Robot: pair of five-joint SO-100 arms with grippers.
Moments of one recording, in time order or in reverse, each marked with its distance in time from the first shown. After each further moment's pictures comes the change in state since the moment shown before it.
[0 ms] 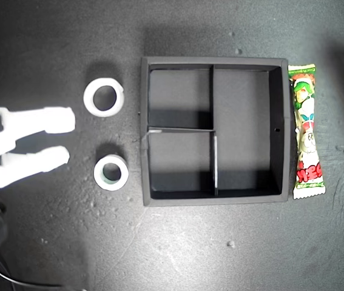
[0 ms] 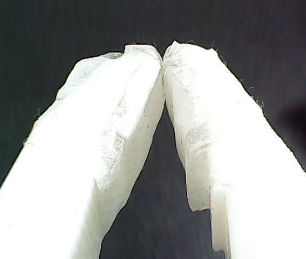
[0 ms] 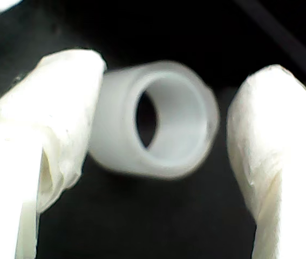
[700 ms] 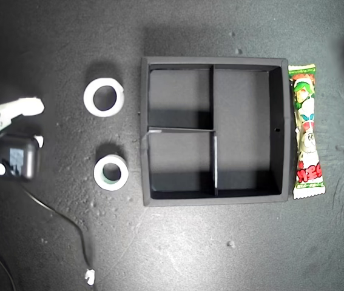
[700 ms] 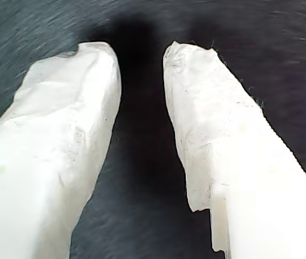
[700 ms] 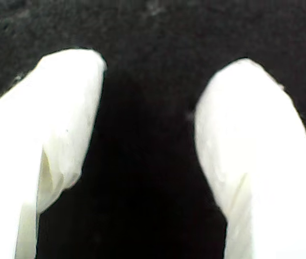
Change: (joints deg) arm 0 -5.8 23.2 25.1 22.6 -29.7; arm 1 5.2 -2.6 1.3 32.9 -19.0
